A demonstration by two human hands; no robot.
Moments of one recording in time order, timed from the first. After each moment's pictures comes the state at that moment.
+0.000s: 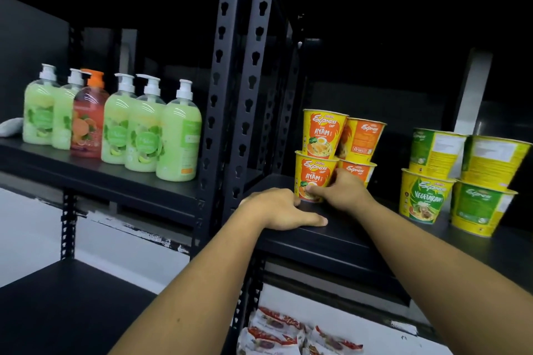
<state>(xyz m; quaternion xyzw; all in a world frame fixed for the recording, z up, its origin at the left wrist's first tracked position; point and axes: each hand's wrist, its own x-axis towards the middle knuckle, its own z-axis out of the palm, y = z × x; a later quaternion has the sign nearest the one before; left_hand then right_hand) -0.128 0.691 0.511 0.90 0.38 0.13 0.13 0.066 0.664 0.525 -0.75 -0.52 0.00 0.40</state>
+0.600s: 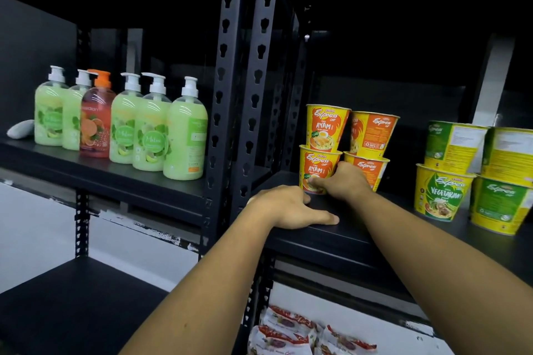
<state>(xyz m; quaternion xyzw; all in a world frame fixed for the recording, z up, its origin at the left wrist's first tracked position) -0.128 0.691 0.513 0.90 0.39 0.12 0.13 0.054 0.692 0.534 -0.81 -0.48 -0.04 0.34</state>
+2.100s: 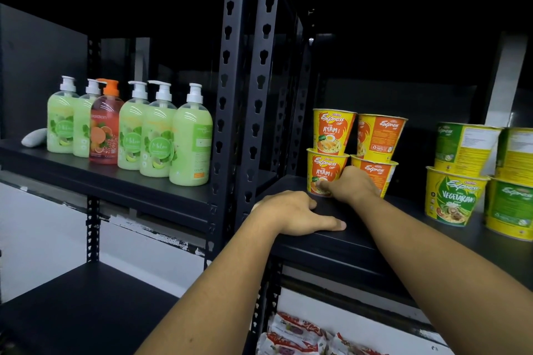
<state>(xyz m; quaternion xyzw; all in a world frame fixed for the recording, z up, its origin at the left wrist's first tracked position) -0.128 0.688 0.515 0.90 0.39 0.12 0.13 0.055 0.698 0.534 -0.84 -0.45 -0.06 0.31</state>
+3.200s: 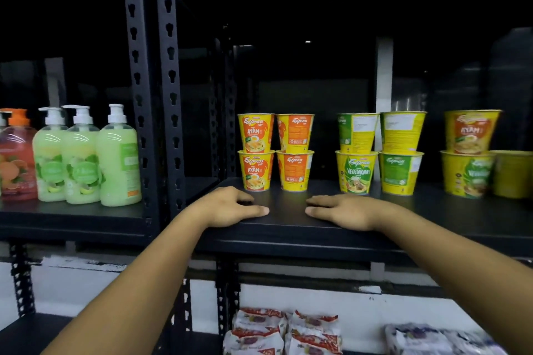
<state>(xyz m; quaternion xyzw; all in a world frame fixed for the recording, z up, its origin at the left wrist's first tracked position) -0.129 0.691 0.519 0.91 0.33 0.15 0.18 0.097 0.509 0.527 -0.79 -0.60 0.05 0.09</state>
